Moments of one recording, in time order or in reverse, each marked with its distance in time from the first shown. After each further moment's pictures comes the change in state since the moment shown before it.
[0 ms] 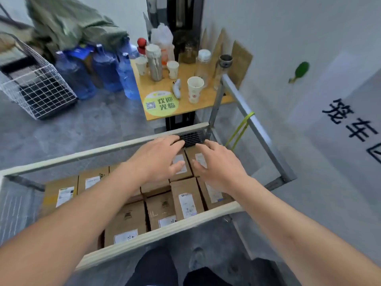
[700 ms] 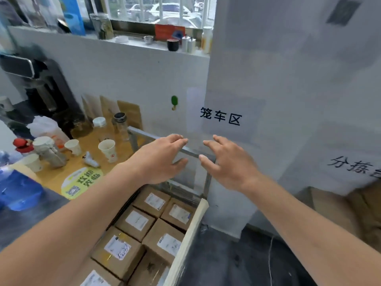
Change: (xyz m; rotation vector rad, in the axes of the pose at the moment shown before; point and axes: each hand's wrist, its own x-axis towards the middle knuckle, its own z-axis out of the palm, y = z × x) left_hand 0.000 0.083 -0.153 0.013 0.127 0.821; right_hand -0.163 -0.063 -0.101 0.074 0.464 0.758
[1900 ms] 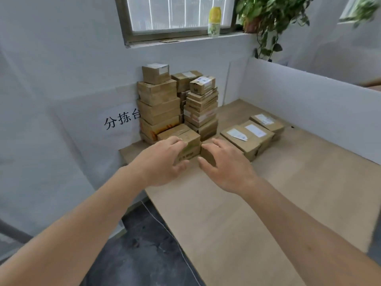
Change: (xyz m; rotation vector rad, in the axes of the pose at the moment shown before) left_hand -0.054 0.566 0.096 -0.123 -0.196 1.000; right_hand -0.549 0.231 -0.091 -0.005 0.342 0.995
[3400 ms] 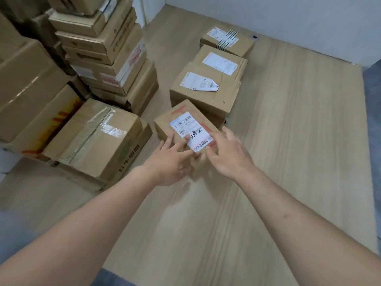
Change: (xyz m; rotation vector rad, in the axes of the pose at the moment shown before) left_hand 0.335 -0.085 0.314 -0.048 -0.693 0.437; right_hand 0.200 0.245 0.208 0.143 -0.125 0.787
